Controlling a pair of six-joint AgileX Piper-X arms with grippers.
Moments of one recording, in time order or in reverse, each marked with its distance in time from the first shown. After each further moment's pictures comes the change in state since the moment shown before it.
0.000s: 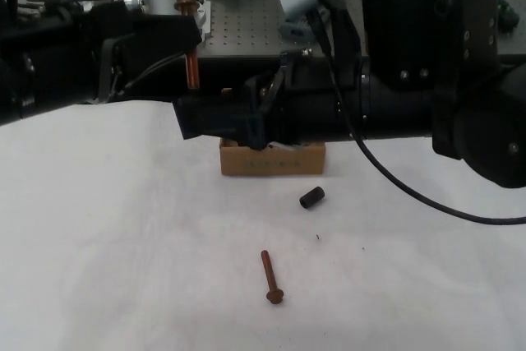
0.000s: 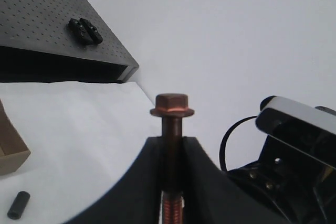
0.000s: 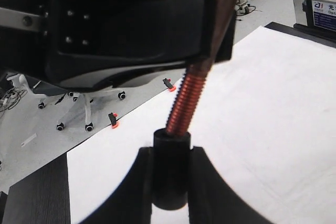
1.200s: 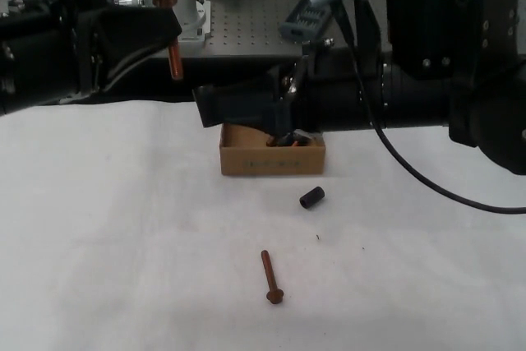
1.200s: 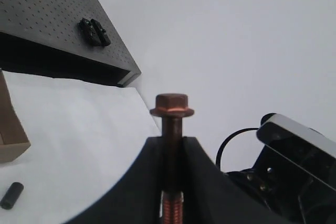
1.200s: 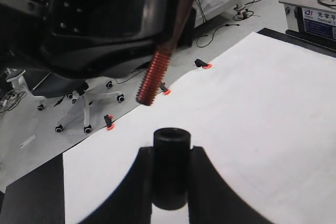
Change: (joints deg) left arm 2.7 0.0 0.0 -0.1 -0.1 -7.8; right arm -2.3 0.0 0.0 0.0 -3.9 -1.4
